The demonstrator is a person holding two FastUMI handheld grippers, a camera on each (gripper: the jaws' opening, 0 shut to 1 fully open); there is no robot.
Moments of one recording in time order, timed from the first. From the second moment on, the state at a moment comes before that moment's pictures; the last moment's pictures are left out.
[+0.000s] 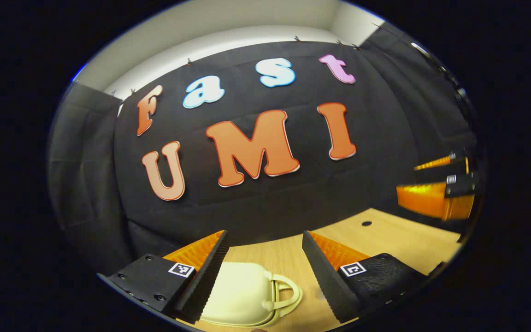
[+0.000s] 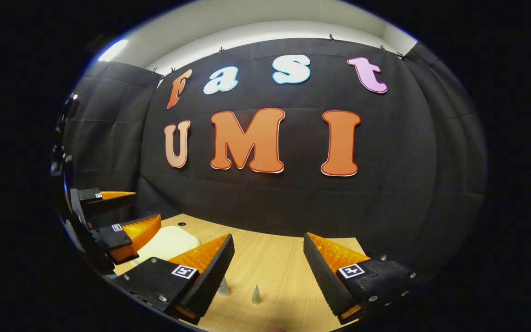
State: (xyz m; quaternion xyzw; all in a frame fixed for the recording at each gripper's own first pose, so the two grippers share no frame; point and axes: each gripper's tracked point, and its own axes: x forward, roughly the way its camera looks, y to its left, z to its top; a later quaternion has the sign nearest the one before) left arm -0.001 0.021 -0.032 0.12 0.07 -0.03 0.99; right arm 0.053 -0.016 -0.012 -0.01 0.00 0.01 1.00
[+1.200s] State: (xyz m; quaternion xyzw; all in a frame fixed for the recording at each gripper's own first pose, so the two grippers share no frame) left arm -0.022 0.086 -0.117 0.51 0.24 -0.13 0.82; right arm 0.071 -0.079 -0.038 -0.02 0.02 0.01 1.00
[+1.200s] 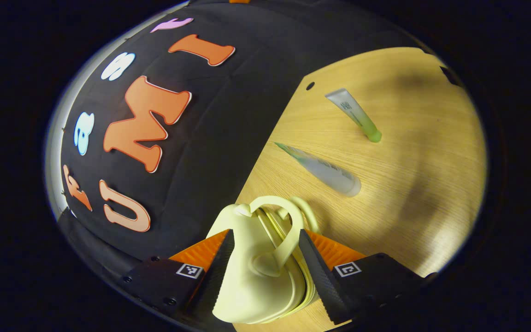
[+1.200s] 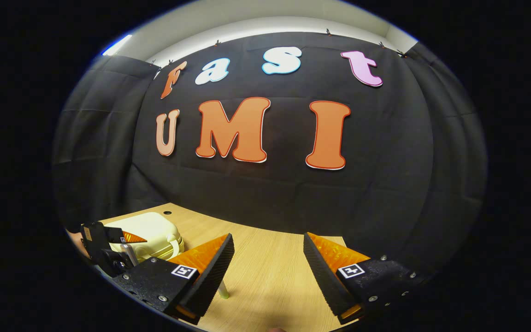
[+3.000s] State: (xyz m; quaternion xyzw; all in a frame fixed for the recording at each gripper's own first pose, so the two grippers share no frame) left arm -0.010 0.079 -0.098 0.16 0.21 0.07 0.96; right arm 0.101 -0.020 -0.050 -0.04 0.05 0.00 1.00
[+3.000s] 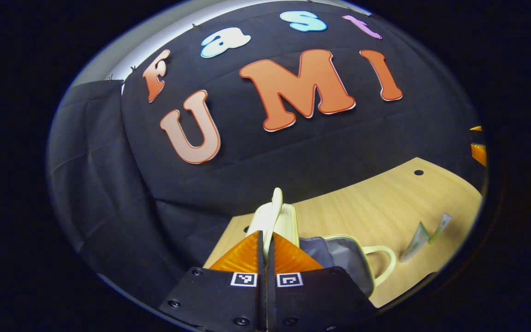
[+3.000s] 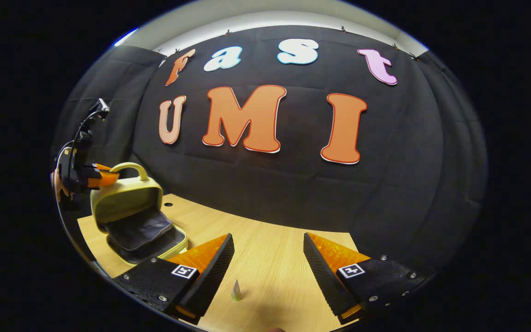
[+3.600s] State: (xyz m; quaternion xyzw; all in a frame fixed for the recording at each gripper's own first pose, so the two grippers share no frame) left arm 0.001 0.106 -0.142 0.12 0.24 0.14 0.95; right arm 0.130 0.061 -0.027 -0.07 0.05 -0.05 1.00
